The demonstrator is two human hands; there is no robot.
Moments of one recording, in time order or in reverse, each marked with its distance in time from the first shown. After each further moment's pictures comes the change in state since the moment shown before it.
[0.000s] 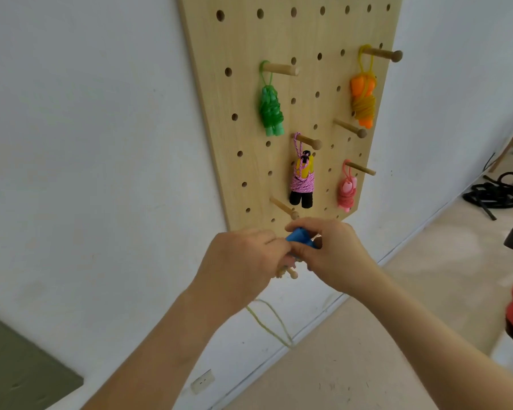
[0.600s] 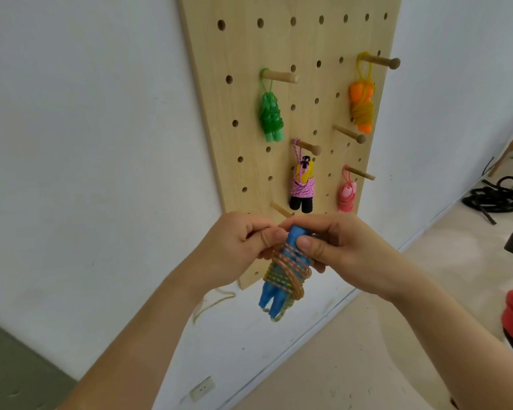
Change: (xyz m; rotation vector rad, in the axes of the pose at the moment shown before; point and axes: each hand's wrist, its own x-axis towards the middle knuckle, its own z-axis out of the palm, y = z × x) left_hand 0.020 -0.020 -0.018 -1.044 -0.222 -0.428; right_hand -0.006 -0.015 -0.040 0.405 -0.297 -0.189
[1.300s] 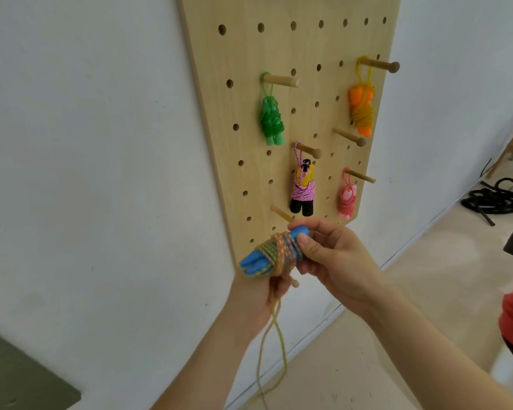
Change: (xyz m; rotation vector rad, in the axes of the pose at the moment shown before) left_hand -0.003 -0.032 0.070 -0.924 0.307 -0.449; right_hand 0.011 0.030 0.029 0.684 0.305 0.188
